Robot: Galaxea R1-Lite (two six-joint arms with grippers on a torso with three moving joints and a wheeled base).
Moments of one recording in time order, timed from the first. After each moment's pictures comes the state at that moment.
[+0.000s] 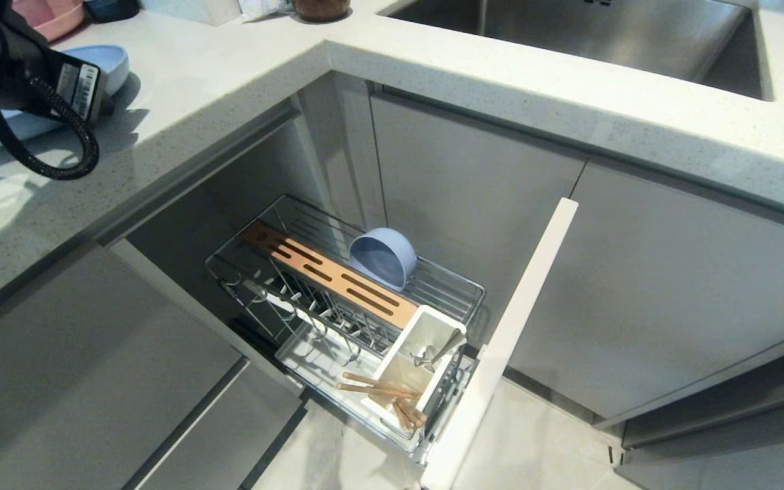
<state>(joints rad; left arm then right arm) -0.30 1.59 -1.95 0.64 0.72 0.33 0.00 0.00 0.00 0.00 0.00 0.03</state>
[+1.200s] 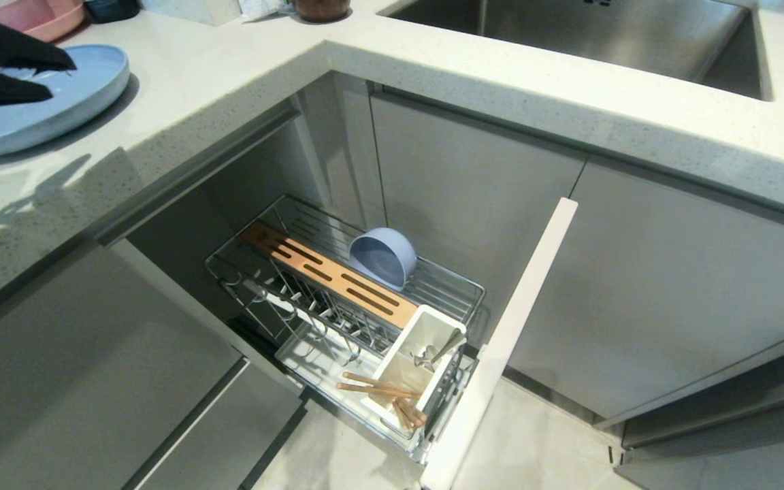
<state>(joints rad) -0.36 1.30 -1.70 0.58 0.26 -0.52 0.00 0.00 0.00 0.00 0.00 0.03</state>
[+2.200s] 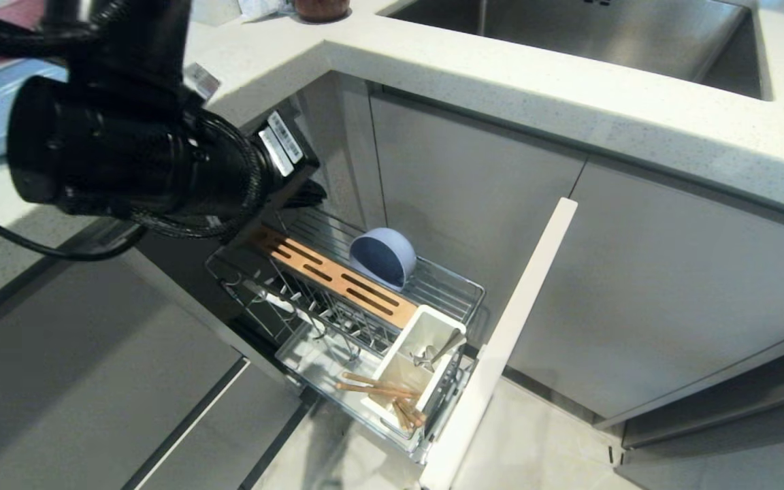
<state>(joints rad) -0.68 1.59 -1.57 0.43 0.26 -0.82 0.00 0.00 0.00 0.00 0.00 0.03</state>
